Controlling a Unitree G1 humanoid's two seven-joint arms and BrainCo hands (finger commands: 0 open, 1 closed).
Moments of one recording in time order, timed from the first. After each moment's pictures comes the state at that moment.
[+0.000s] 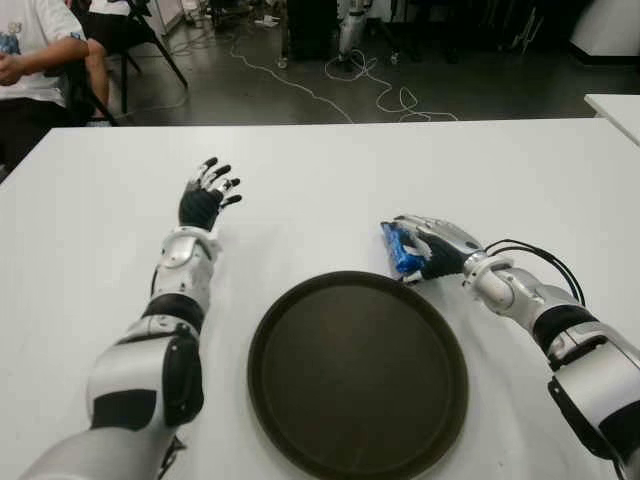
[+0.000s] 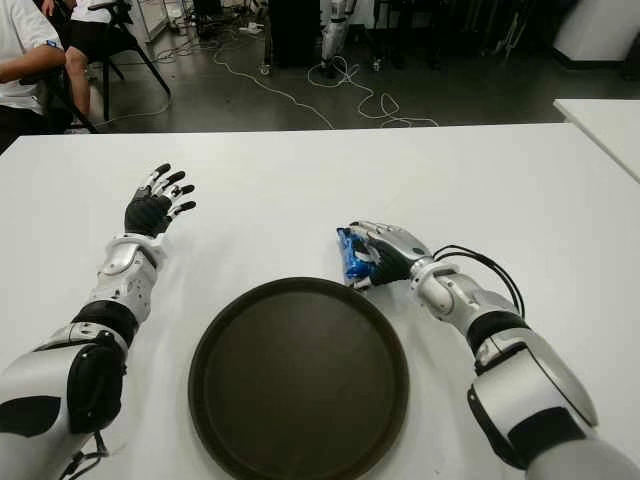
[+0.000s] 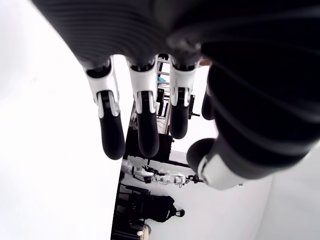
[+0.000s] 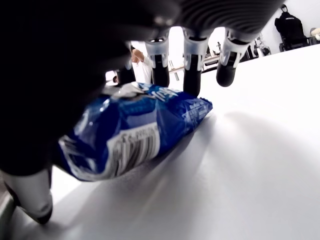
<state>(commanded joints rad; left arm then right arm) -0.81 0.09 0.32 1.26 -0.15 -0.33 -0.12 -0.74 -0.35 0.56 1.28 -0.70 -0.65 -0.28</state>
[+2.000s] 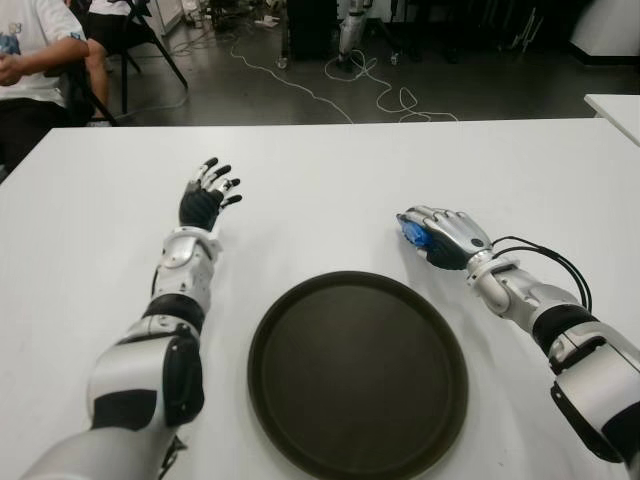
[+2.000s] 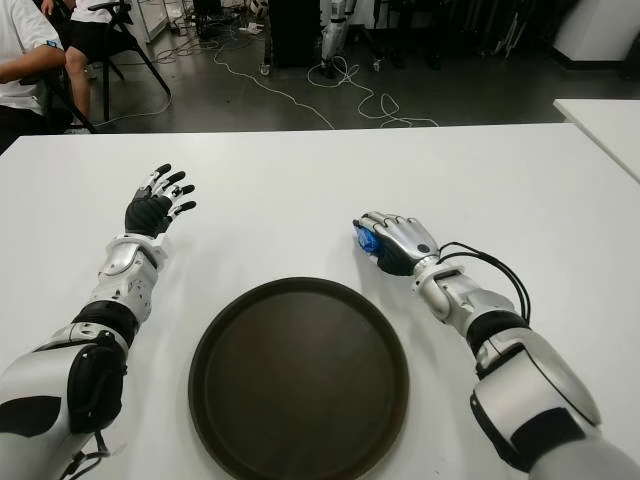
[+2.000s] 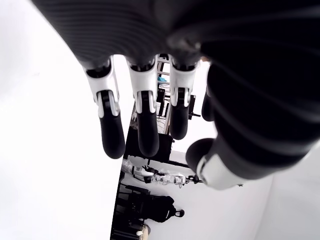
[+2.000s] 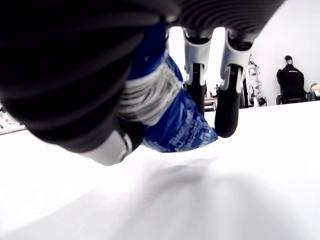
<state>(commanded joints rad) -0.81 0.10 0.32 1.25 -0.16 -0.33 -0.12 -0.75 -0.36 0.61 1.25 -0.78 -0.53 -0.50</state>
